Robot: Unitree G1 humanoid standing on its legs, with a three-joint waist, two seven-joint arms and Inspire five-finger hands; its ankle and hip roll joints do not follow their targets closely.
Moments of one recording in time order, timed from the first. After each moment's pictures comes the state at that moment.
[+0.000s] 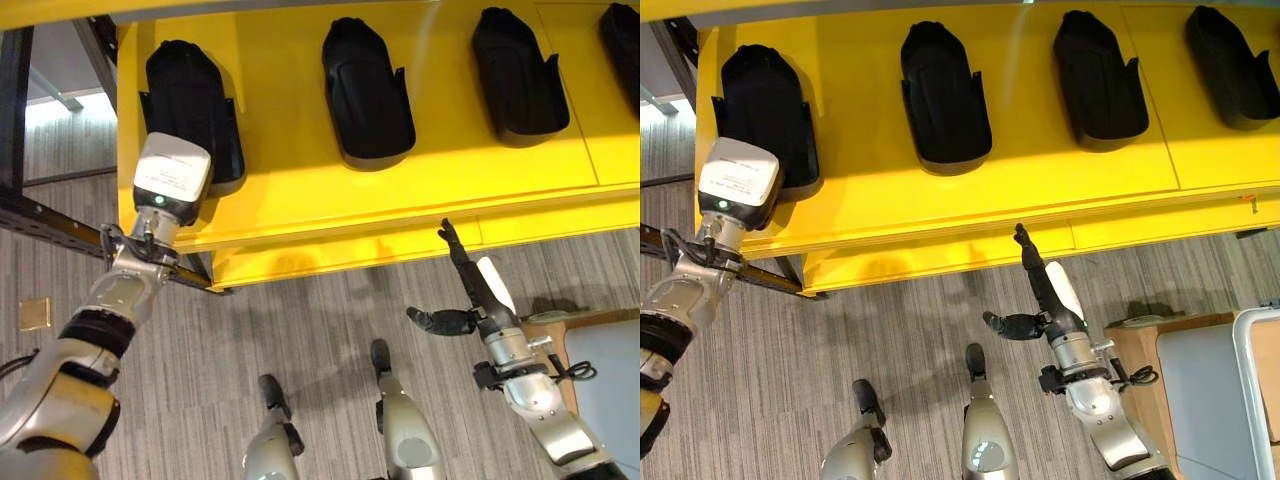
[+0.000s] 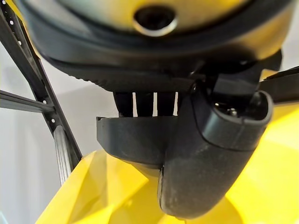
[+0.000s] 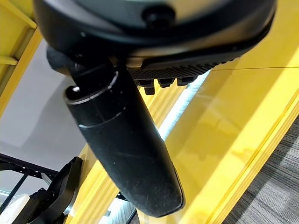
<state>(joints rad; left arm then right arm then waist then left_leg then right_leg) -0.77 0.89 -0.53 0.68 0.91 0.04 0.53 0.05 -0.59 0.20 -0.07 -0.08 -0.24 -0.20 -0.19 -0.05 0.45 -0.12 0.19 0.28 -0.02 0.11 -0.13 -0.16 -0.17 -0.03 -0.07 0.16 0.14</state>
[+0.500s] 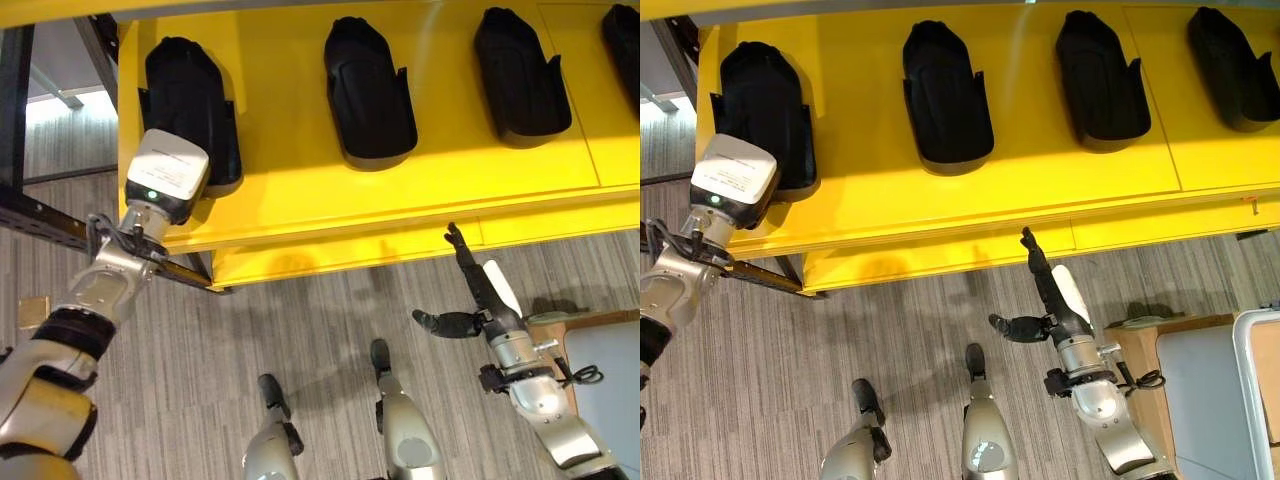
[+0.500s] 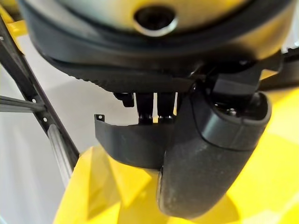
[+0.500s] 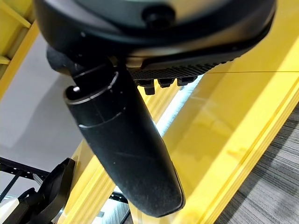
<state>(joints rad) -0.72 1.02 -0.54 0.55 0.92 0.01 0.42 0.08 -0.59 0.17 -0.07 -0.08 -0.23 -0.18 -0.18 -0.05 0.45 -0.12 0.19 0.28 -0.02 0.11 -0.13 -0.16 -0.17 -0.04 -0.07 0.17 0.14</state>
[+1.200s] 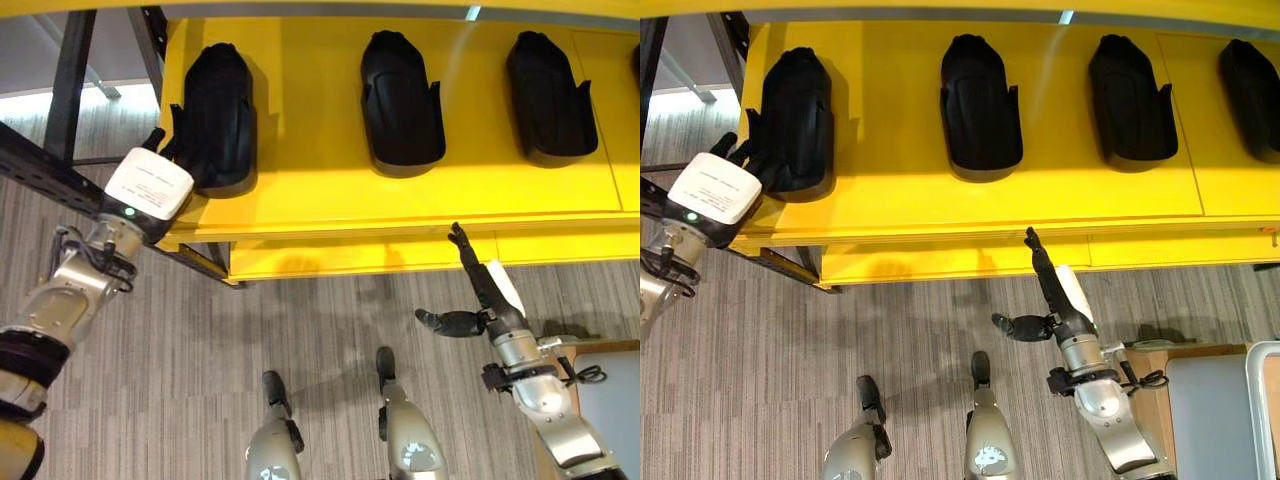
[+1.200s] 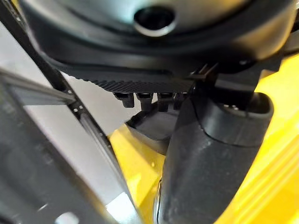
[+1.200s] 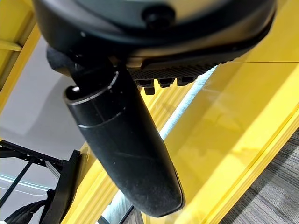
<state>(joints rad) -0.58 1.16 -0.49 0.38 0.96 -0.03 0.36 0.08 -0.56 0.12 -0.07 -0.08 -0.21 -0.15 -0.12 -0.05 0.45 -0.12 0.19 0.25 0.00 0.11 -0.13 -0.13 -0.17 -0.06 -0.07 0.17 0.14</state>
